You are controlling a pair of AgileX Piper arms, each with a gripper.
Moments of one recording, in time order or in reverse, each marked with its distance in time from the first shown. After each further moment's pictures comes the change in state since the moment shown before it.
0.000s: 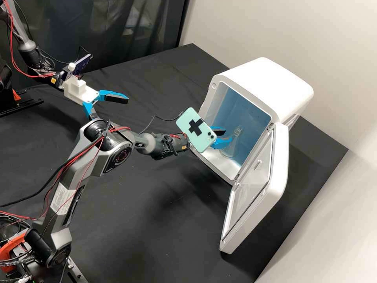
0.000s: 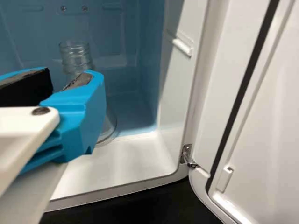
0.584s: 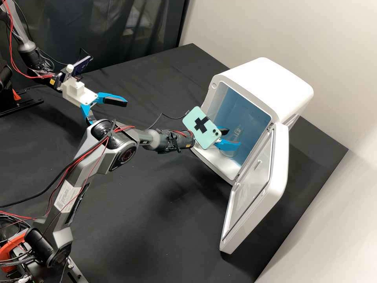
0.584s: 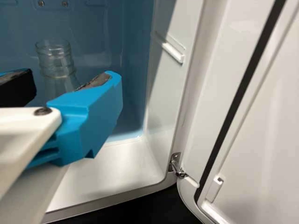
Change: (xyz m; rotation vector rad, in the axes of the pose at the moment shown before) left arm 0.002 -0.002 0.005 -0.001 -0.024 -0.011; right arm 0.023 -0.005 -0.005 -0.047 -0.073 0.033
